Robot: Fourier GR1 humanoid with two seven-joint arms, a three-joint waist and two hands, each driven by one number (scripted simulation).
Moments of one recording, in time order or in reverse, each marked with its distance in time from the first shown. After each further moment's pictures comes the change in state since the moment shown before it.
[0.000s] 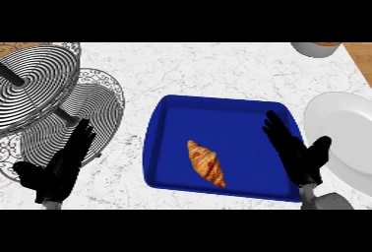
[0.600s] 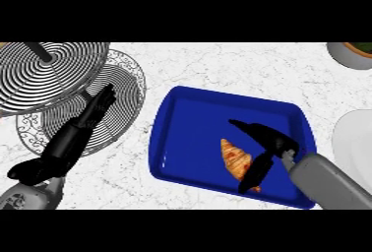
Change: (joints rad) left arm -0.221 0.095 -0.104 -0.173 -0.160 -0.103 -0.052; right arm -0.410 -0.196 0.404 0.092 0.304 0.352 0.441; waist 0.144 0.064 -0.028
